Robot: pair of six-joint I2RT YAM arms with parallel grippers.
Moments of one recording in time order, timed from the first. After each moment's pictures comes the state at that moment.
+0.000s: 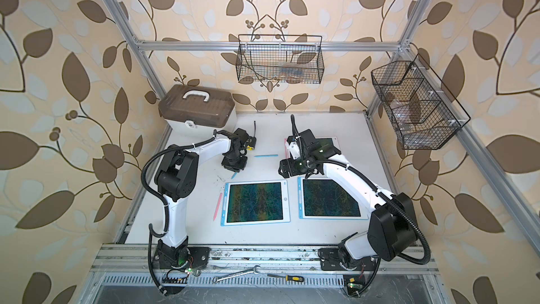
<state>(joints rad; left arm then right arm) -0.41 2.08 1.52 -0.95 -0.03 -0.25 0.47 1.44 1.17 -0.77 -0.22 0.23</state>
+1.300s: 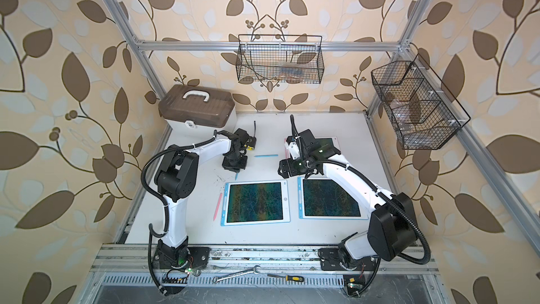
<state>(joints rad) -0.42 2.08 1.52 -0.95 -0.03 -0.36 0.47 1.45 1.17 -0.77 -0.23 0.24</state>
